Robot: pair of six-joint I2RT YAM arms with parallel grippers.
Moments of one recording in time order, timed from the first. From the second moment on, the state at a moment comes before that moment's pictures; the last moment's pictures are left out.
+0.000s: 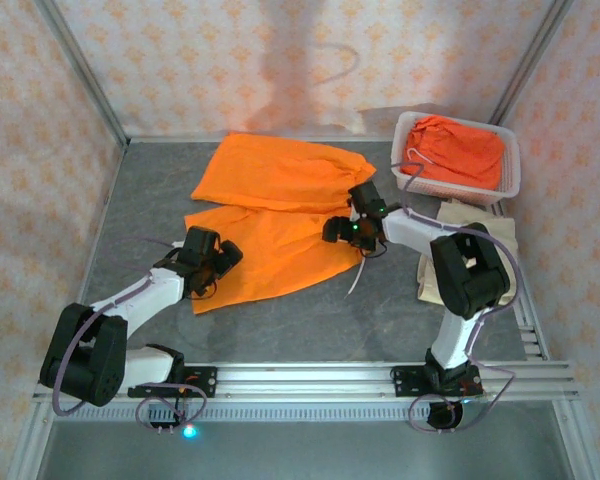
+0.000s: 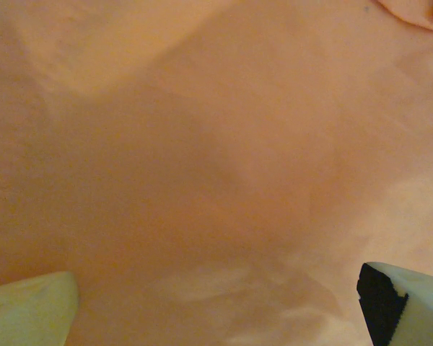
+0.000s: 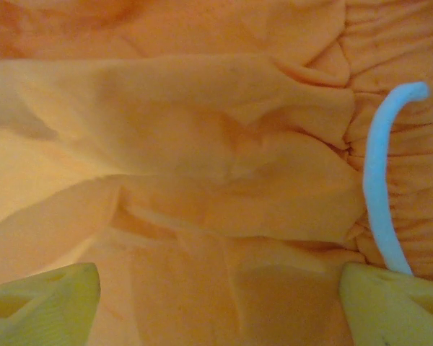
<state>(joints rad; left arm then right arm) -0.24 1.27 0.55 -0.30 -0.05 -1.01 0.42 1.79 1.08 -0.38 -0.22 0.54</state>
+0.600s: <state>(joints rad) -0.12 1.00 0.55 -0.49 -0.03 -1.05 0.44 1.54 0.80 -0.24 -0.24 0.76</state>
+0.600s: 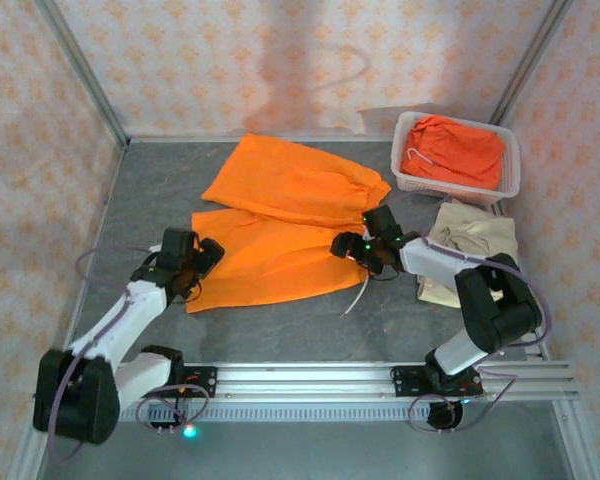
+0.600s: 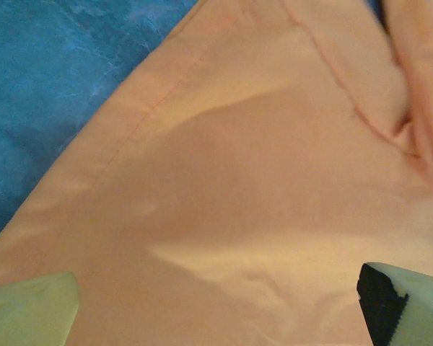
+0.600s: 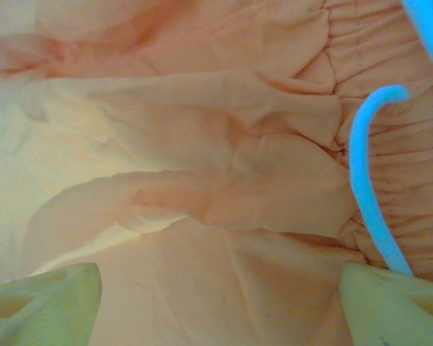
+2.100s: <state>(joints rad) -0.12 0.87 0.41 -0.57 -0.06 -1.30 0.42 1.27 0.67 -0.21 -0.17 0.93</state>
